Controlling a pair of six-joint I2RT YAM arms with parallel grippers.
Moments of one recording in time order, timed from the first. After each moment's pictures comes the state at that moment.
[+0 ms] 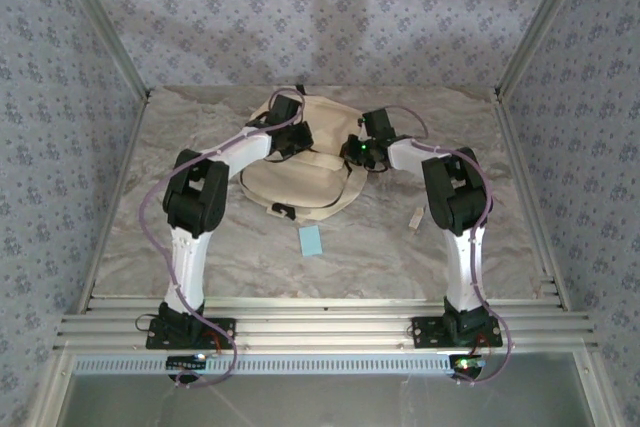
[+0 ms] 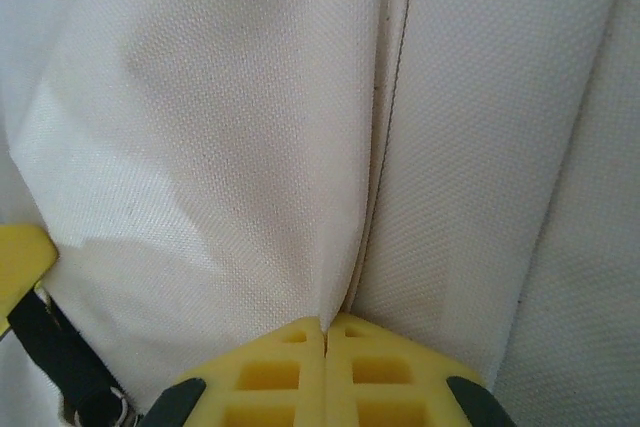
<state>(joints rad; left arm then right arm) -0.45 2.17 1.66 -0.37 0.13 -0.77 0.36 2.14 1.43 -0.12 -0.34 0.65</state>
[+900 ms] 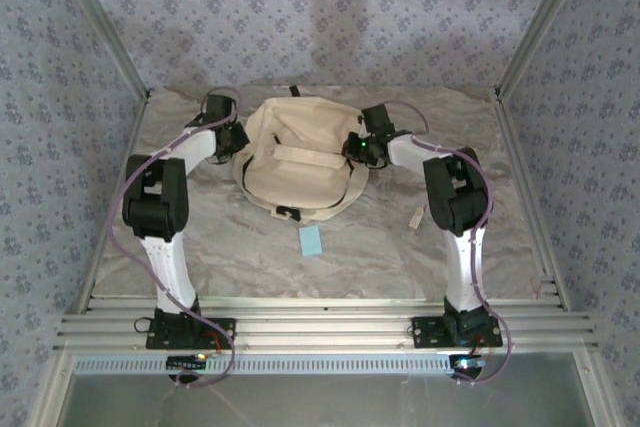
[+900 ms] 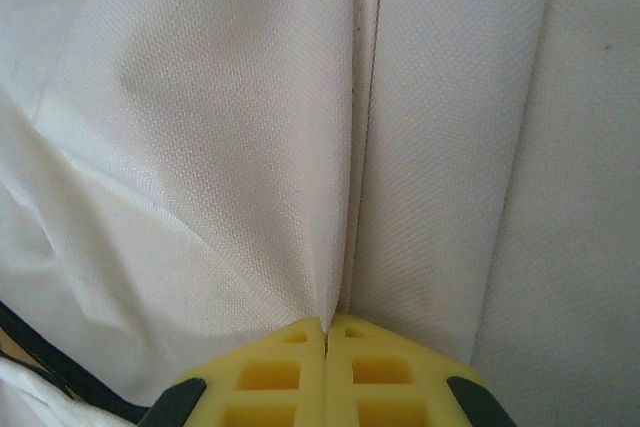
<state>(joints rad) -0.16 2.00 1.44 -0.40 -0.01 -0.61 0.36 2.14 1.50 -0.23 -0.28 0.59</state>
